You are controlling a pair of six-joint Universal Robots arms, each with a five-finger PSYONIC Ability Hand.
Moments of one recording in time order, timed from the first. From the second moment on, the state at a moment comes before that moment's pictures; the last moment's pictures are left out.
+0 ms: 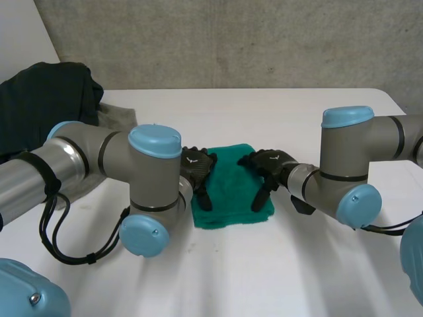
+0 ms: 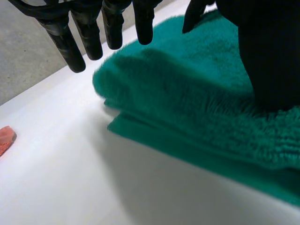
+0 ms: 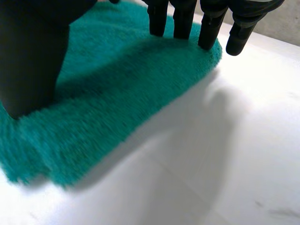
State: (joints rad) left arm 4.02 -2.45 -0.97 3.02 -1.71 3.36; right arm 2.00 -0.68 0.97 0.24 1.29 2.93; left_hand 0.19 0.20 0.21 0.20 0.05; right_hand 0.23 0.21 0.21 0.21 0.04
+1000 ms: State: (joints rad) left arm 4.16 -1.96 -1.19 3.01 -0.94 3.25; right arm 1.95 -0.91 1.50 -0.15 1.29 3.31; left_hand 0.19 0.20 0.21 0.20 0.05; right_hand 0.23 0.21 0.21 0.21 0.04
